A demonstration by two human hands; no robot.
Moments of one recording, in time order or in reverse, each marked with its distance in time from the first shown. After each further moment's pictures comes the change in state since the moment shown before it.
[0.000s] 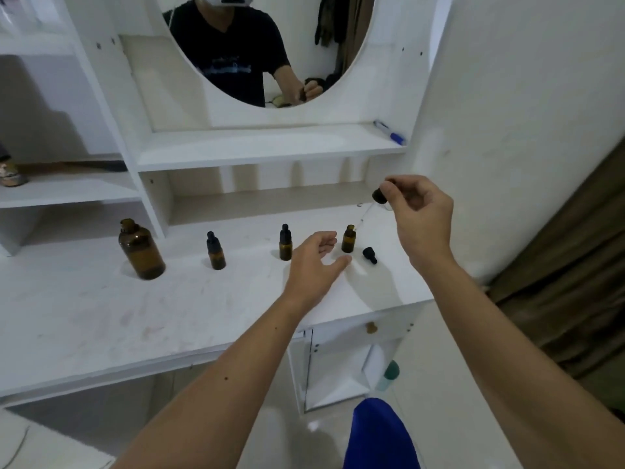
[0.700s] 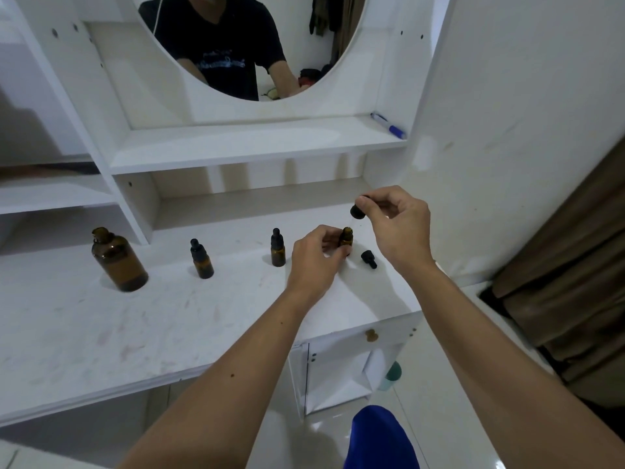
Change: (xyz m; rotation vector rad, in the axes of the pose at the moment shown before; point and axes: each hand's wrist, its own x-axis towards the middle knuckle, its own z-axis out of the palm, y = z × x) left_hand 0.037 -0.008 0.021 0.016 0.040 0.056; right_hand 0.005 0.026 0.020 -0.140 -0.114 0.017
